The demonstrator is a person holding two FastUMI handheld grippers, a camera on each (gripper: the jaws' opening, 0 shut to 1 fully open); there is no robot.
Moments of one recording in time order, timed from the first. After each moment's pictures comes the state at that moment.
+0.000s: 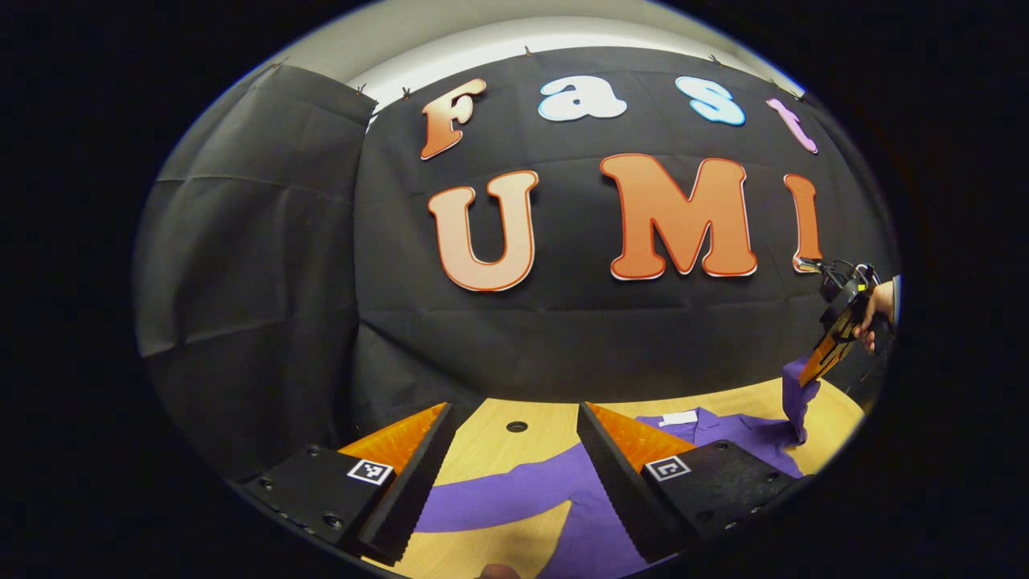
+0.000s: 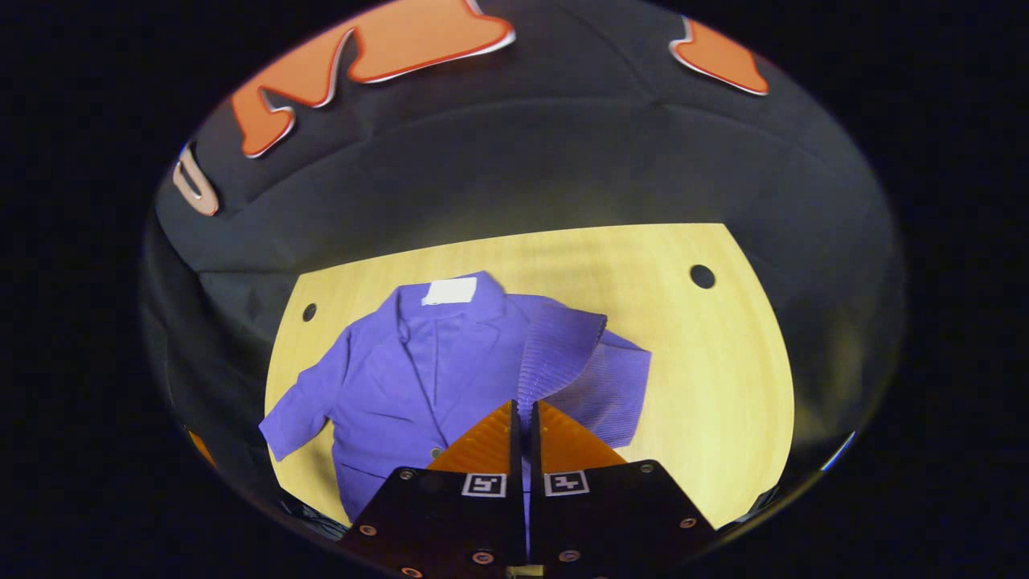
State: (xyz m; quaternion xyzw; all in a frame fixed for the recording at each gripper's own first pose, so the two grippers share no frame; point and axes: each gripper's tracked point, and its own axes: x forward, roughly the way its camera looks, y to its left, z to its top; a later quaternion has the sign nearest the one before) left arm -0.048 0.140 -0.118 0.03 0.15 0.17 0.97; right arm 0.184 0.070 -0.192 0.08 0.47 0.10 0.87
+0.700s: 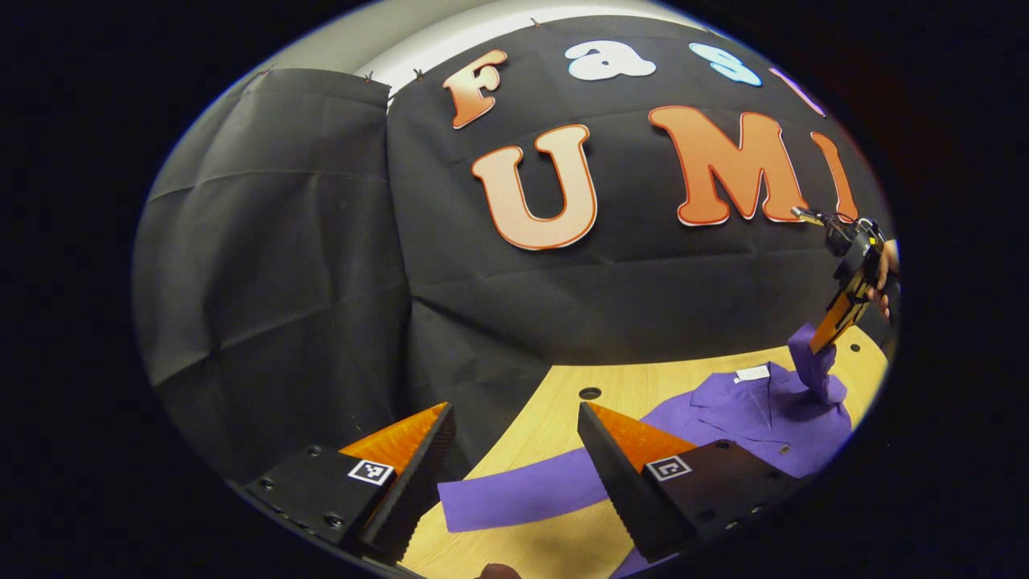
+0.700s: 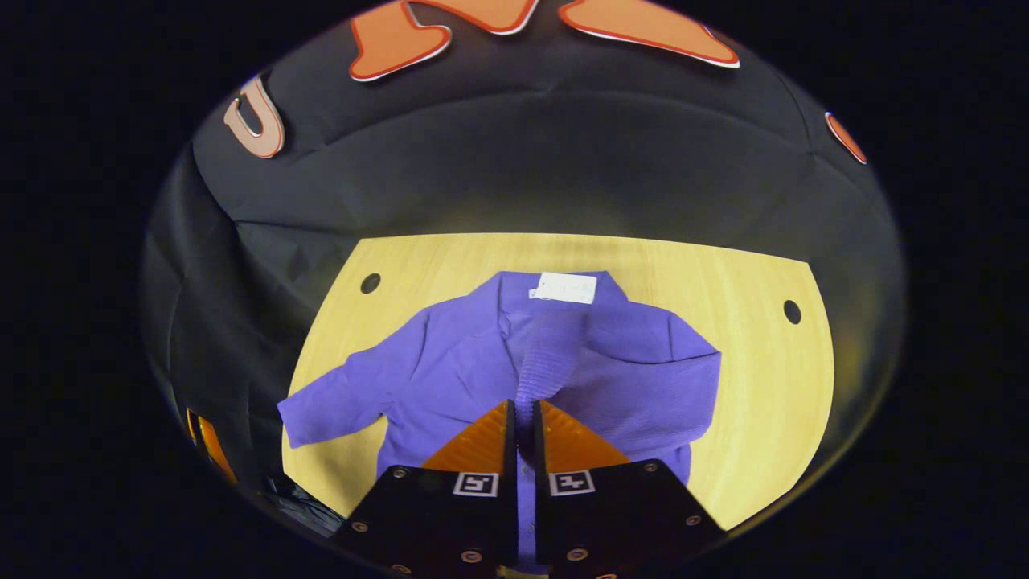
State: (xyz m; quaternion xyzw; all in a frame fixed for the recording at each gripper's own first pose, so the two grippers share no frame) left arm -0.075 0.233 -0.161 0.07 0.22 0.23 0.94; right arm 0.180 0.217 -0.181 0.05 0.46 0.20 0.87
